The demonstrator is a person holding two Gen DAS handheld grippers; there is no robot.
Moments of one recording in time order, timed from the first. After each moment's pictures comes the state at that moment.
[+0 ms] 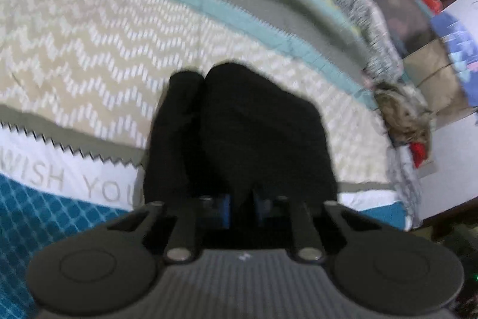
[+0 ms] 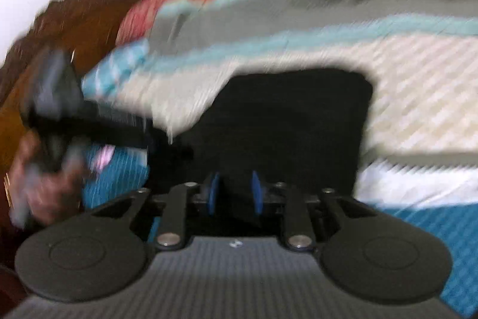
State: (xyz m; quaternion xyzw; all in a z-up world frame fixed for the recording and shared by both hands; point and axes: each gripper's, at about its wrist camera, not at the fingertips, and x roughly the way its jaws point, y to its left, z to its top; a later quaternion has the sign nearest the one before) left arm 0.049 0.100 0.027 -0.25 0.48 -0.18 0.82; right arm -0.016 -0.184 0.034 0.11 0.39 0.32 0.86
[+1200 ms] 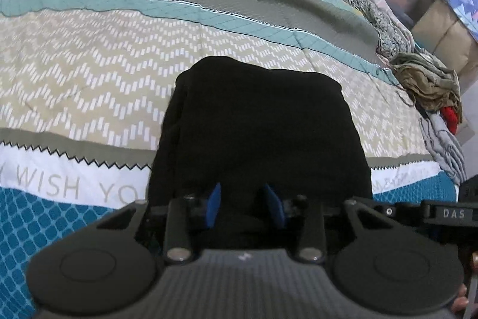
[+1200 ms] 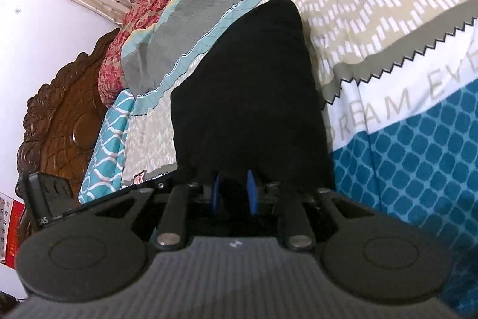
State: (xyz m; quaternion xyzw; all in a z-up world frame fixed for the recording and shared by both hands) left arm 0.018 0.066 0.018 -0.13 0.45 -0.14 0.87; right arm 0.007 -0.226 -0.012 0.36 0.45 0.25 0.78
